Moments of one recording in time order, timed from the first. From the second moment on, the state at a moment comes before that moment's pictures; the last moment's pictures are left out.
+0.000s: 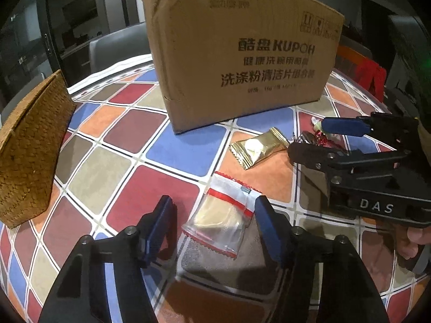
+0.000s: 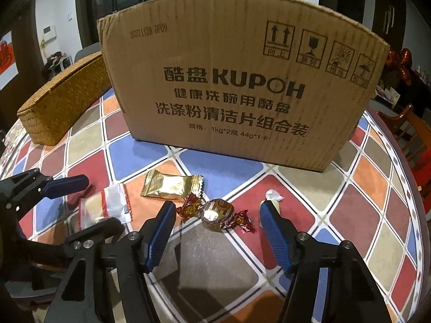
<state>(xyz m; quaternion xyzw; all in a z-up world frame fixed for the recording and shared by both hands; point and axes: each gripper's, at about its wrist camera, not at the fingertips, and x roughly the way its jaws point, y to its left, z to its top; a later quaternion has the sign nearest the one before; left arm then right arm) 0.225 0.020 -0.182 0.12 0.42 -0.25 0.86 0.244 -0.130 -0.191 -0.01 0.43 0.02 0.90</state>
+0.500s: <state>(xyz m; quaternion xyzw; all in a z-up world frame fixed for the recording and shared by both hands) 0.216 0.016 -0.180 0.11 0.42 -0.26 0.86 0.253 -0.122 -0.202 0.00 0.44 0.05 0.90</state>
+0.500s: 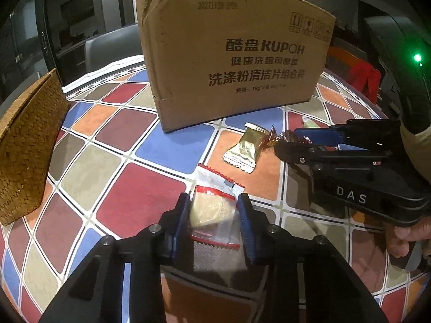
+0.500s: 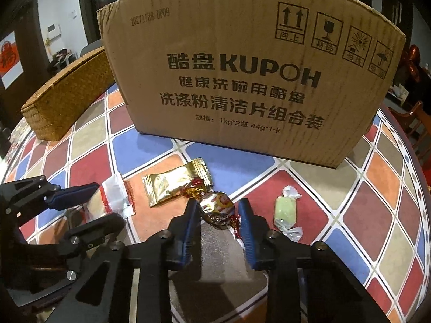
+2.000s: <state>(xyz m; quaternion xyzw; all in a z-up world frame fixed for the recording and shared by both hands) 0.190 0.005 -0.091 0.08 0.37 -0.19 0.91 0.199 -0.153 -0.097 0.00 0.36 0.05 0.93</state>
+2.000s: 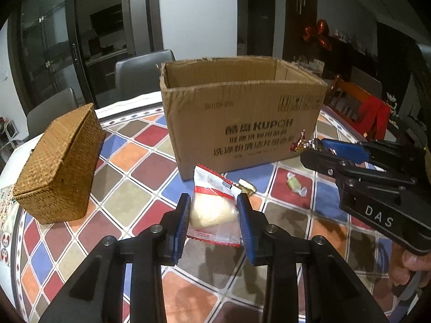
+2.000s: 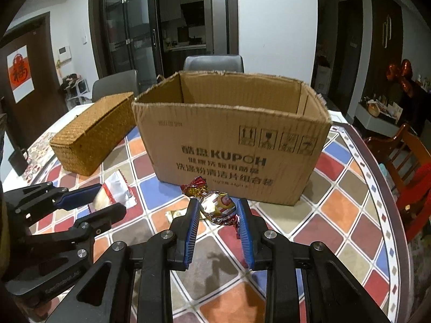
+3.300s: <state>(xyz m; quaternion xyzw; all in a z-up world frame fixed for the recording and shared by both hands) 0.221 -0.030 -0.007 0.07 0.30 -0.17 0.94 0.205 -0.190 -0.013 0.01 0.28 0.02 0.96</state>
